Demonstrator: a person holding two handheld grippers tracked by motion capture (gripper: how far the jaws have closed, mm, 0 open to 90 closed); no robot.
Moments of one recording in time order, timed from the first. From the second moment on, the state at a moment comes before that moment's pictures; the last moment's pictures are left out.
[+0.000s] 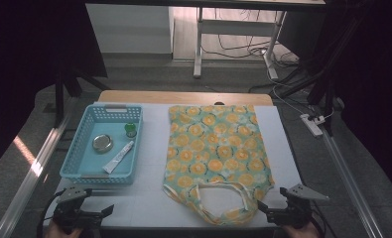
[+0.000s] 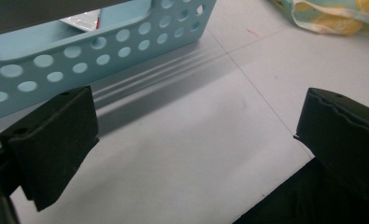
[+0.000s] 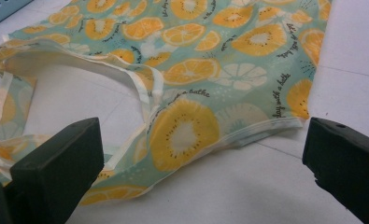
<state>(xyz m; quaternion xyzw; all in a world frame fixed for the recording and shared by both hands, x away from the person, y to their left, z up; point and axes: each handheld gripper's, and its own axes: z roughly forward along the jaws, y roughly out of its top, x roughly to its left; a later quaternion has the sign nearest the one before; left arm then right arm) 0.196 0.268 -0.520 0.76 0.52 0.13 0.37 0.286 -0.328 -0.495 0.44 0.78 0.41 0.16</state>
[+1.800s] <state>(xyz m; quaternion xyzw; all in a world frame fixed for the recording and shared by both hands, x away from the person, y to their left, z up) 0.197 0.267 -0.521 0.77 0.51 0.12 0.37 0.280 -0.291 -0.484 0.35 0.83 0.42 0.15</state>
